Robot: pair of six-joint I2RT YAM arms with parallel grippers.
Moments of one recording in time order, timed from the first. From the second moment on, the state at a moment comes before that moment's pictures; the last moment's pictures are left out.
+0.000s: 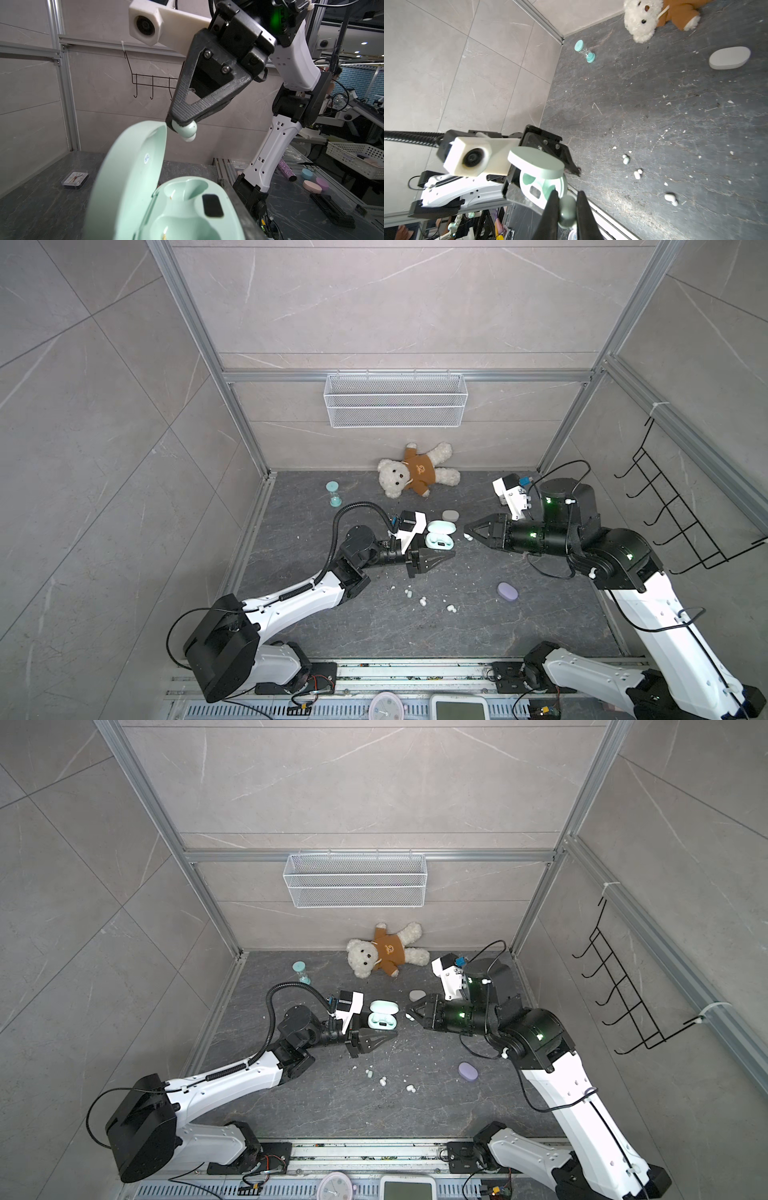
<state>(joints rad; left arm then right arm) -0.85 1.34 0.81 0.79 0.74 -0.24 0.54 1.08 1.56 -1.03 -0.41 0.65</state>
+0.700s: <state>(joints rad) -0.85 1.35 0.82 0.83 0.78 -0.28 0.63 1.11 1.57 -0.99 -0.53 0.62</state>
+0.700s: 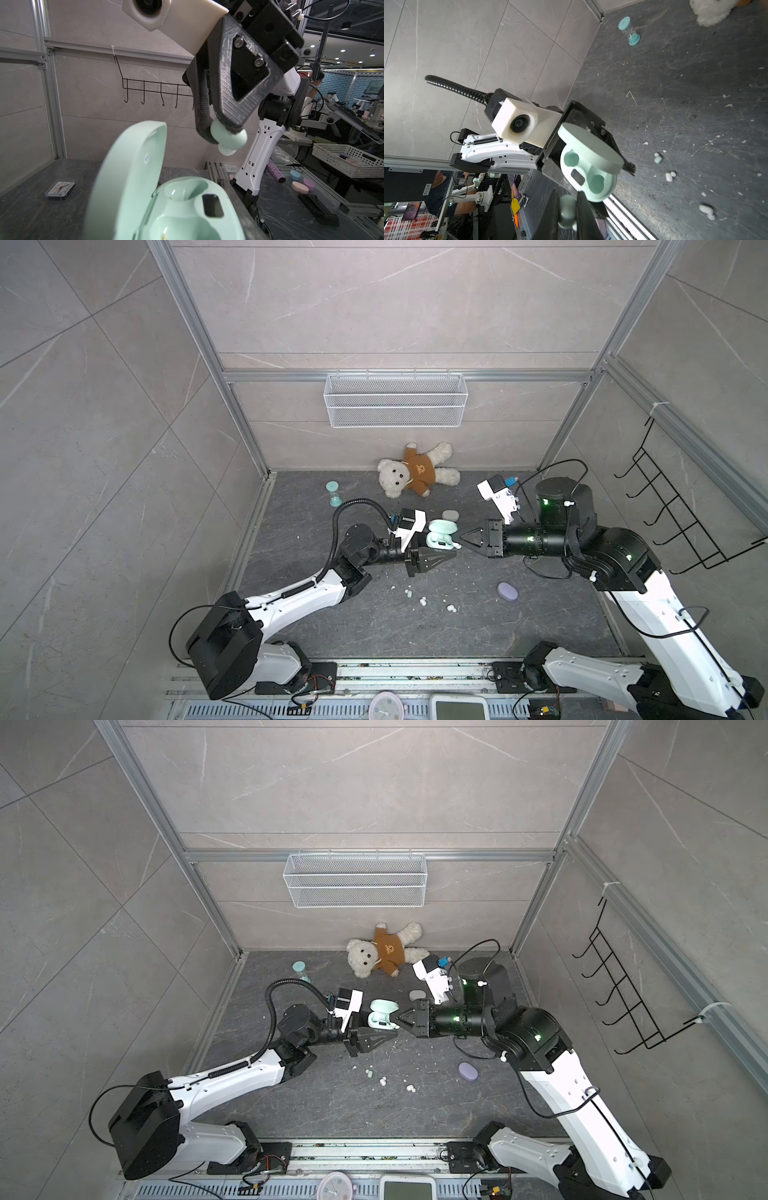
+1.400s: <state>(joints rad) -0.85 1.35 0.82 0.85 0.80 -0.31 0.66 1.13 1.56 -0.95 -0.49 0.61</state>
